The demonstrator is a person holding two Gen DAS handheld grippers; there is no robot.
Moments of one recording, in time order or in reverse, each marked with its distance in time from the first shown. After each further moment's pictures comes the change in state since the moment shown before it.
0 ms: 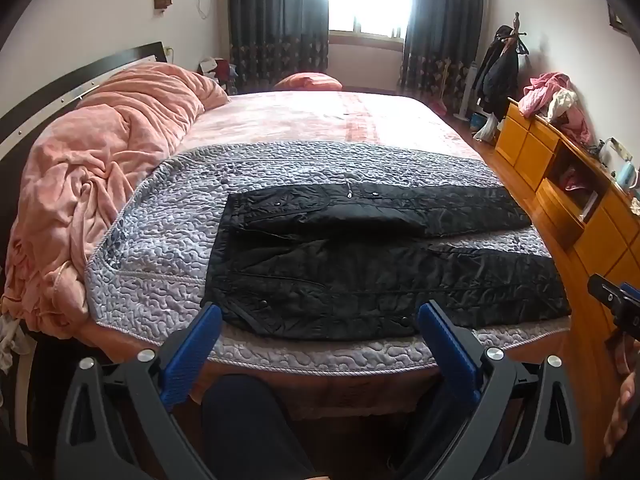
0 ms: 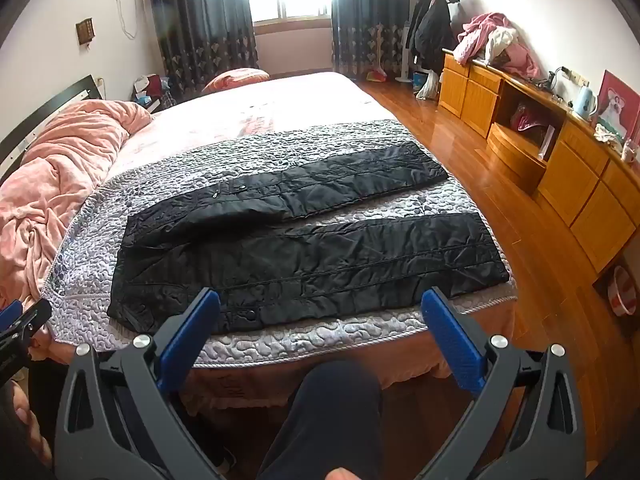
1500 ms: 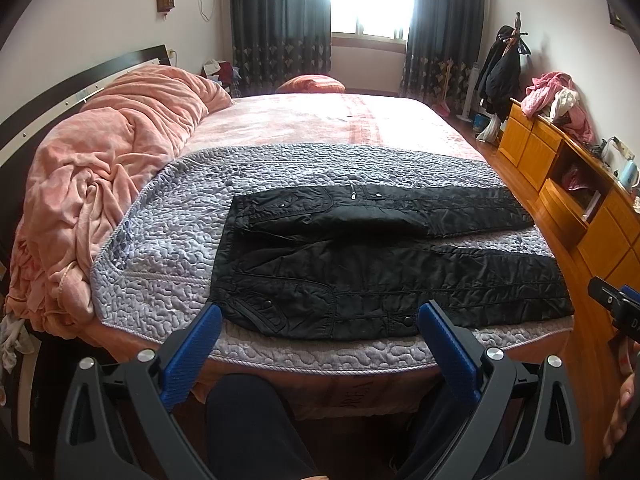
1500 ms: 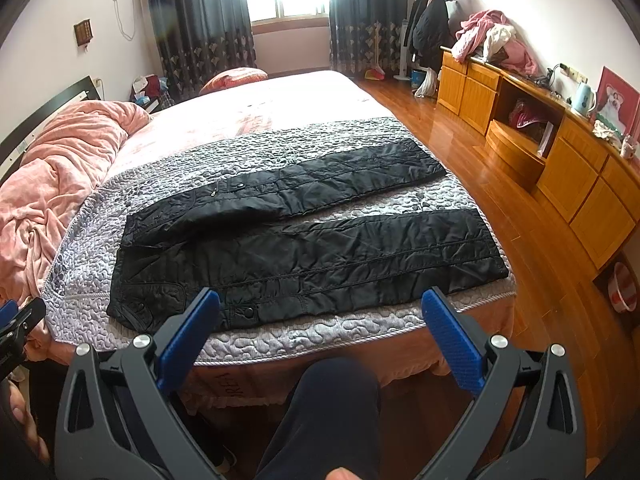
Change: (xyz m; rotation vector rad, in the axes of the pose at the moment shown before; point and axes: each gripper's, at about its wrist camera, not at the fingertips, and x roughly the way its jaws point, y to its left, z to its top) left arm -0.004 0.001 0.001 0.006 -0.010 0.015; right arm -0.003 -0.002 -0.003 0.004 0.005 -0.001
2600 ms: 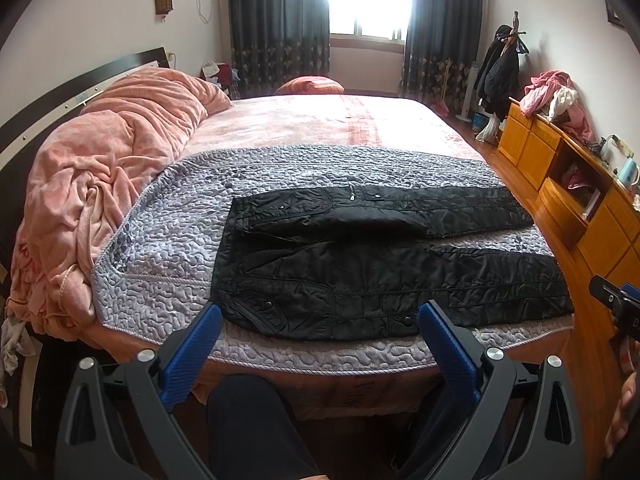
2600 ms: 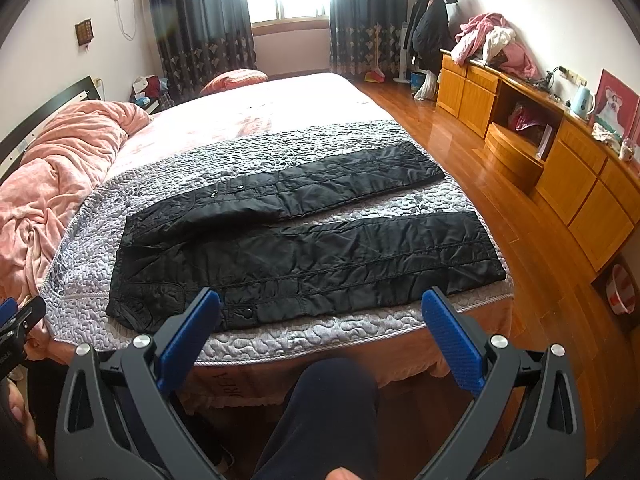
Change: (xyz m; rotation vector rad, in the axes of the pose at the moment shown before) left arm -0.005 0.003 0.003 0.003 -0.005 0.003; right arm -0.004 0.003 0.002 -0.005 -0.006 -0.006
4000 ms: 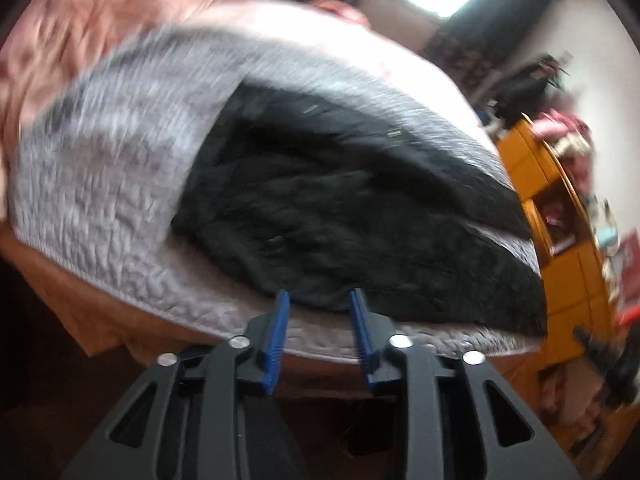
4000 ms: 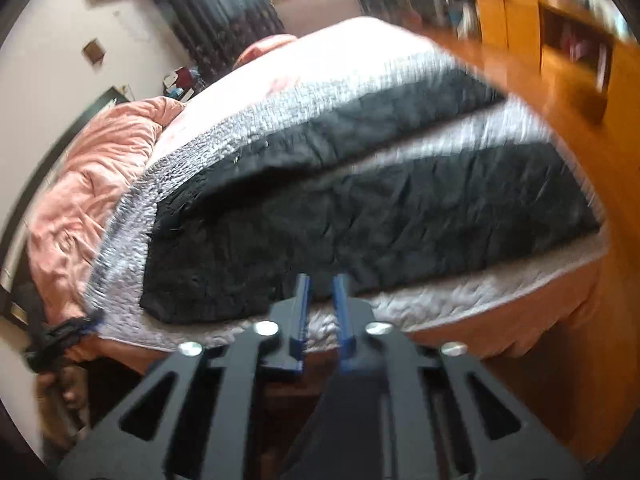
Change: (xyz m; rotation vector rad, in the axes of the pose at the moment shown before) left arm 0.187 0.156 -0.051 -0.361 0.304 -0.269; right arm 0.141 -0.059 -0.029 0.164 0.184 0.320
